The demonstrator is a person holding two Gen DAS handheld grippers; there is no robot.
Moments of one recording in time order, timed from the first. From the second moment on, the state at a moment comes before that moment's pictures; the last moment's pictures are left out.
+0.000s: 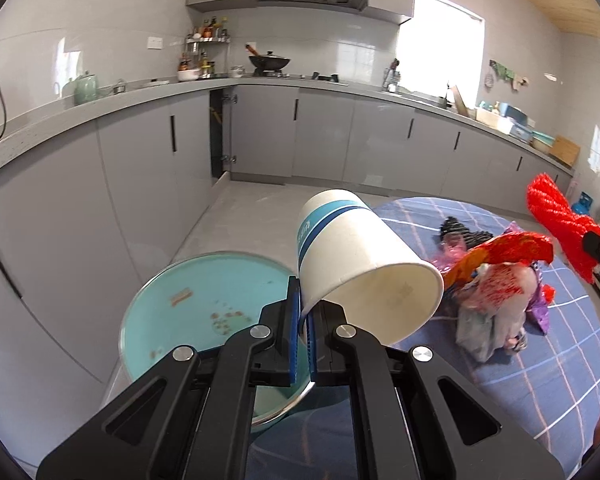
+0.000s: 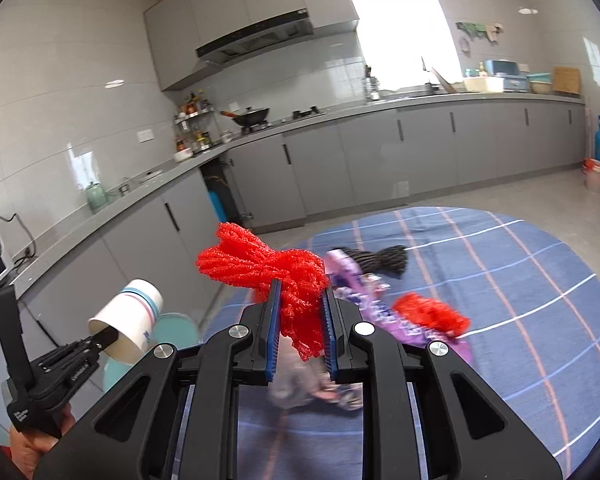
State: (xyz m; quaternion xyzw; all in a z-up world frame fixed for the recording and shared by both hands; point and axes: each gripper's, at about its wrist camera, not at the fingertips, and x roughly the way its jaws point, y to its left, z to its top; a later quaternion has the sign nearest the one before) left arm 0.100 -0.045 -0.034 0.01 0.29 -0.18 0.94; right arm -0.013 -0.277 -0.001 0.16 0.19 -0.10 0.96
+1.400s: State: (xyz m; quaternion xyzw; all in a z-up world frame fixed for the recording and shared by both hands) left arm 0.135 0.041 -0.090 0.00 0.36 -0.12 0.92; right arm 0.097 -0.131 -0.048 0.08 0.29 -0.03 0.95
